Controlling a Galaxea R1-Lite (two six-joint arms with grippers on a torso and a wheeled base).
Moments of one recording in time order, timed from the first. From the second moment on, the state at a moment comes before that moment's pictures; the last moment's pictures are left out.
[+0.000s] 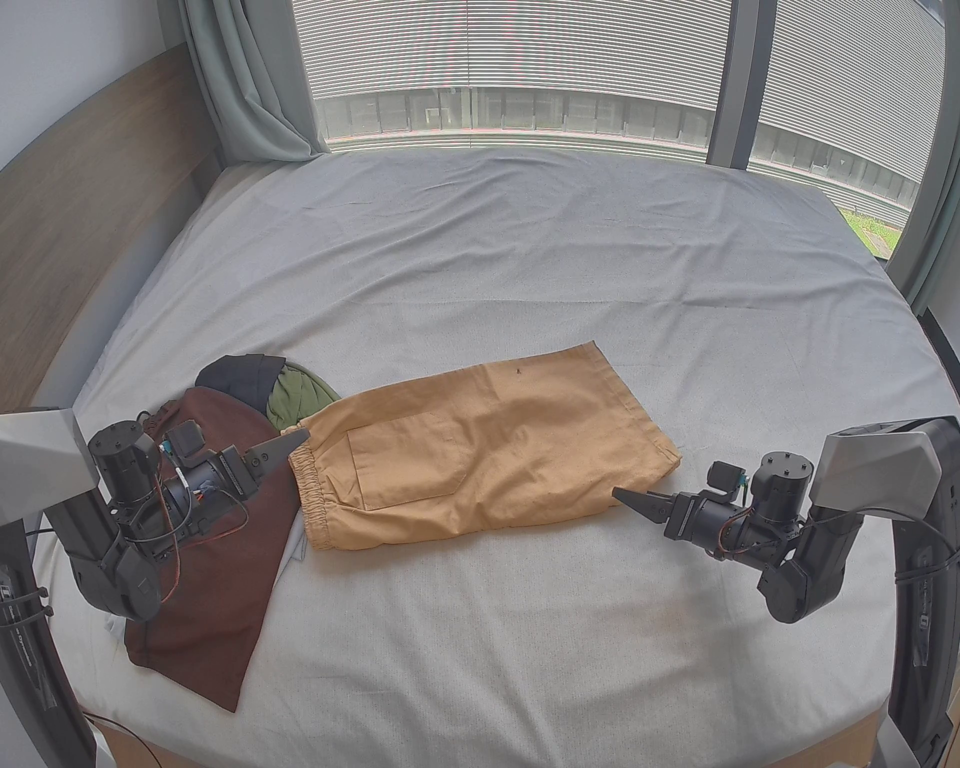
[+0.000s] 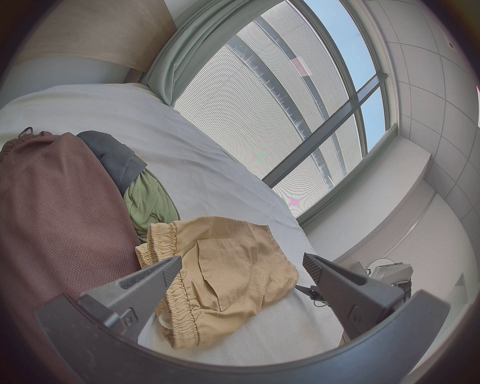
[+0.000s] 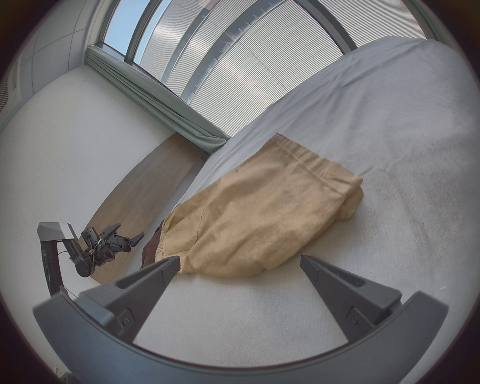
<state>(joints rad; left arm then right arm) 0.01 2.16 -0.53 -1.55 -0.62 -0.59 0.20 2.43 -0.69 -1.54 0.54 0.51</state>
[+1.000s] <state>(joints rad) 0.02 2.16 -0.54 -1.55 -0.62 -0.59 0.35 2.63 -0.93 -1.55 0.41 0.61</state>
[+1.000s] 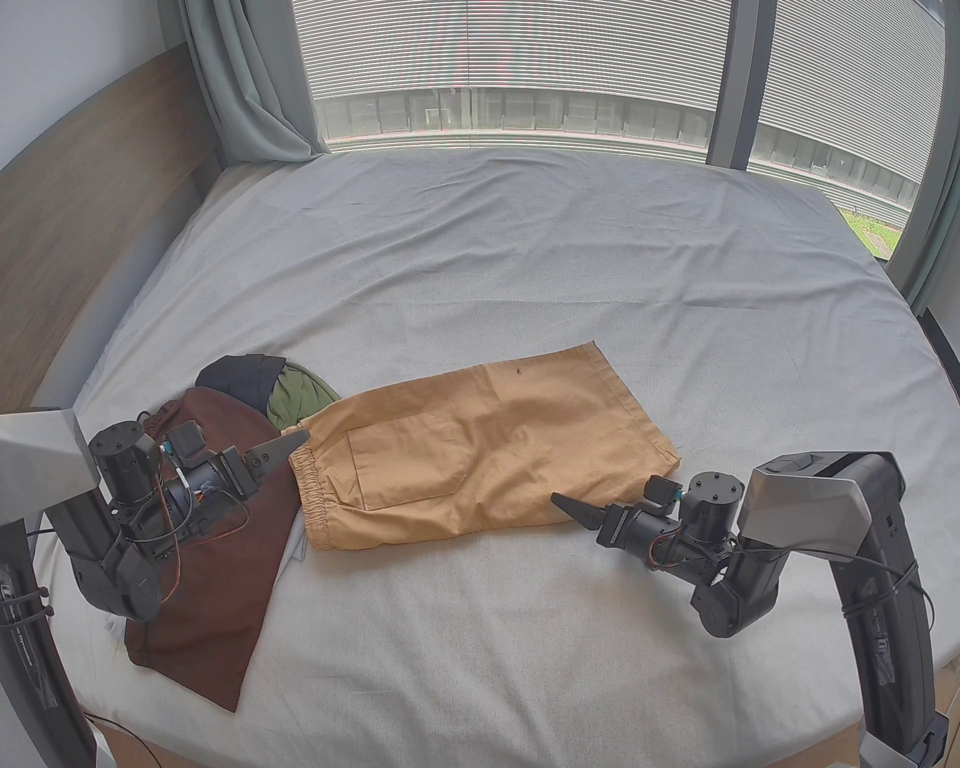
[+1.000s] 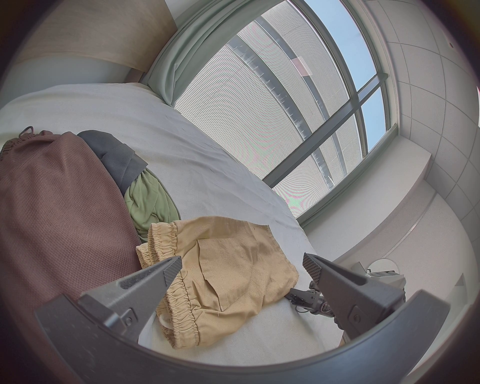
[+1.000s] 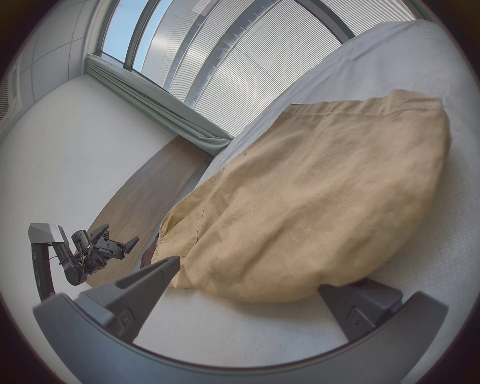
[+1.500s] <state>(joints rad) 0.02 2.16 -0.54 -1.55 -0.62 -0.59 0.36 2.70 -1.05 -1.55 0.36 0.61</state>
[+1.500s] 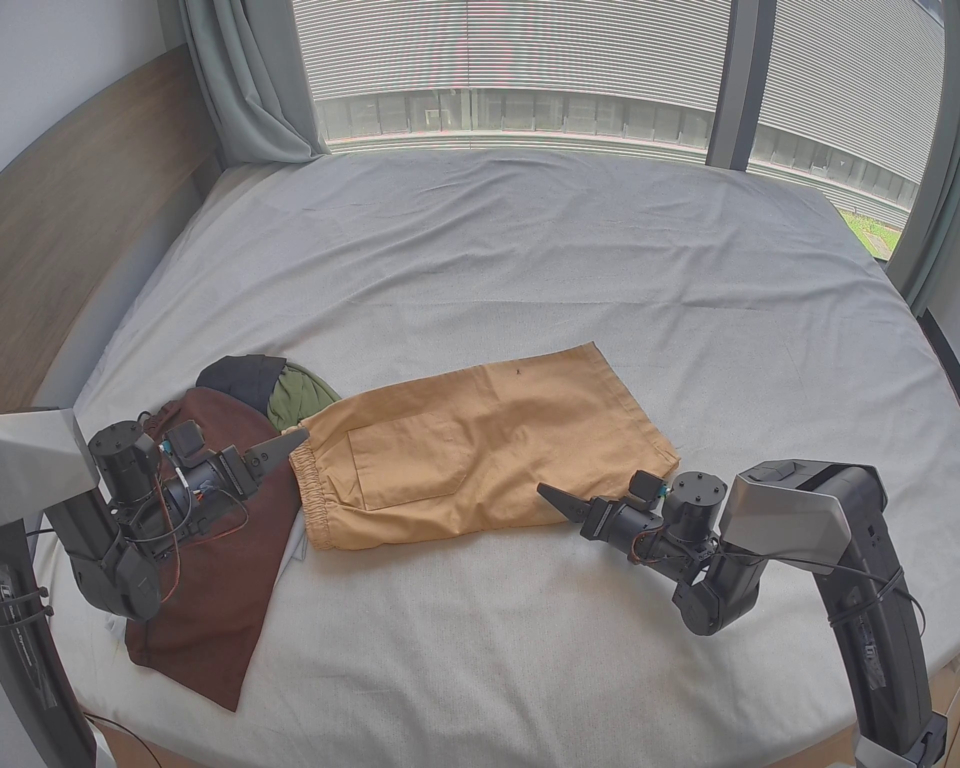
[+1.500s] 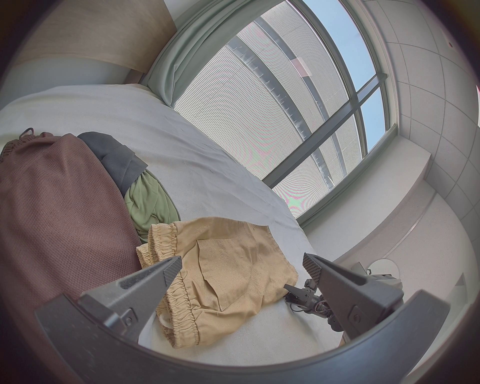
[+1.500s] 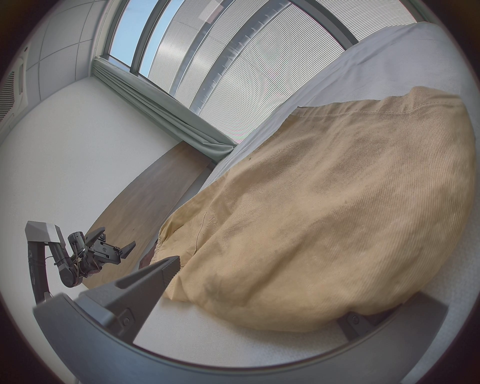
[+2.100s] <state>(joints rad) 0.02 2.16 -0.54 -1.55 -0.62 -0.59 0.36 2.71 -1.05 -1.54 0.35 0.61</state>
